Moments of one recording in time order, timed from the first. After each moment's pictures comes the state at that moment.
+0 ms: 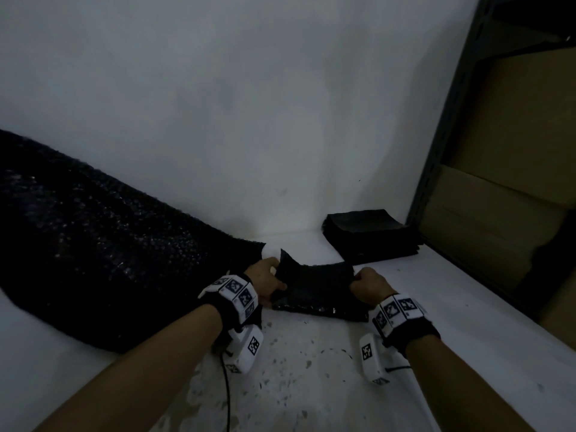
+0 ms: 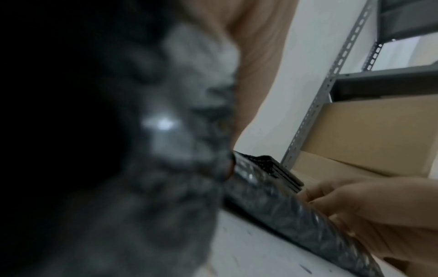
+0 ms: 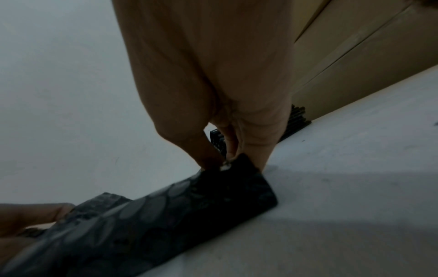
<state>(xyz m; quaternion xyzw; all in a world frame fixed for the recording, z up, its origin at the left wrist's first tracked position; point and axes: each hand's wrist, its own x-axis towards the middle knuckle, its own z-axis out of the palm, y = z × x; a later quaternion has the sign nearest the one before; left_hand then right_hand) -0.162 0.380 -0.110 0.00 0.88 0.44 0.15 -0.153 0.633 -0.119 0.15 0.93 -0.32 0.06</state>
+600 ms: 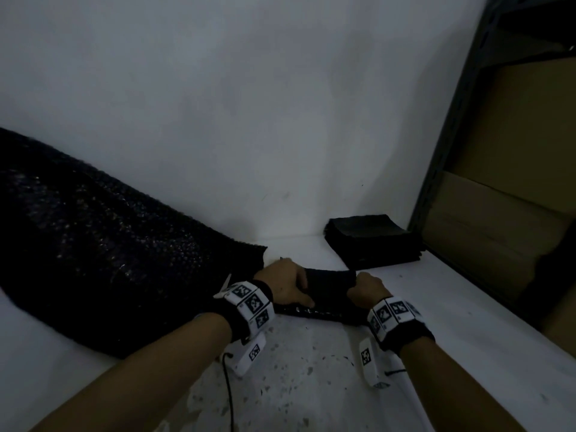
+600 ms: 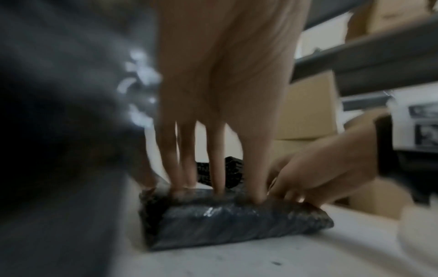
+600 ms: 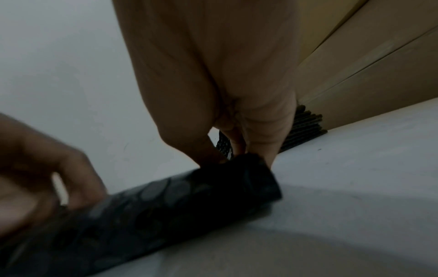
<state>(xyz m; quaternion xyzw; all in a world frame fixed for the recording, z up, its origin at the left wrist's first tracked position) -0.151 0.402 -0.089 0.19 0.95 0.21 0.09 -0.148 0.616 -0.108 0.14 0.96 -0.23 0.05</state>
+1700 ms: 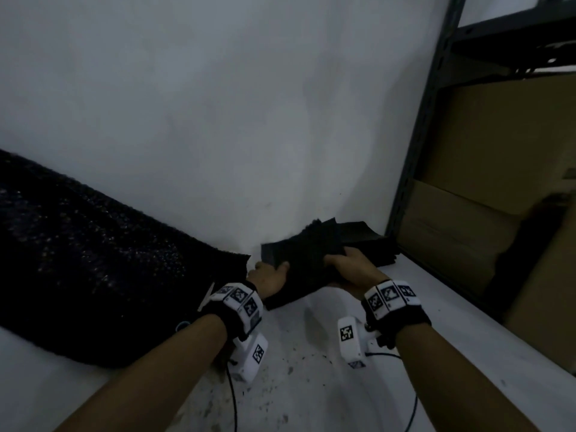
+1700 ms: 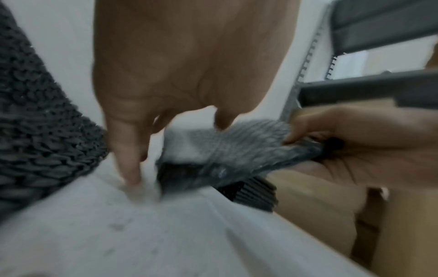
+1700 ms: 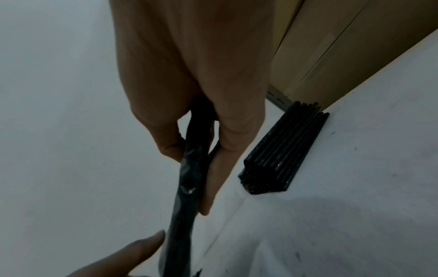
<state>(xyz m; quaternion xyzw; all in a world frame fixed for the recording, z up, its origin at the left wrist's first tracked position) -0.162 0.423 -0.091 -0.05 0.90 0.42 0.11 -0.117 0.609 -0.037 0.05 0.74 -0.67 0.02</state>
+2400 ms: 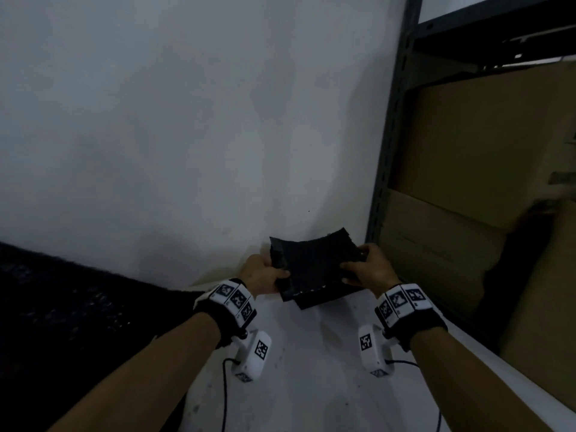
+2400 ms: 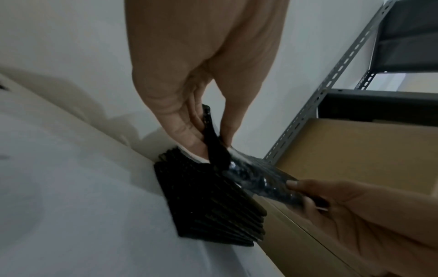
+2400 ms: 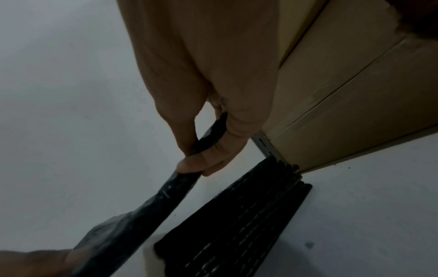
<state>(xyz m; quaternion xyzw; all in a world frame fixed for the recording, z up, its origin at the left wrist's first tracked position) -0.253 0.502 -0.057 0.01 0.73 0.68 0.10 -0.215 0.741 -0.039 0.14 0.75 -0.63 -0.10</state>
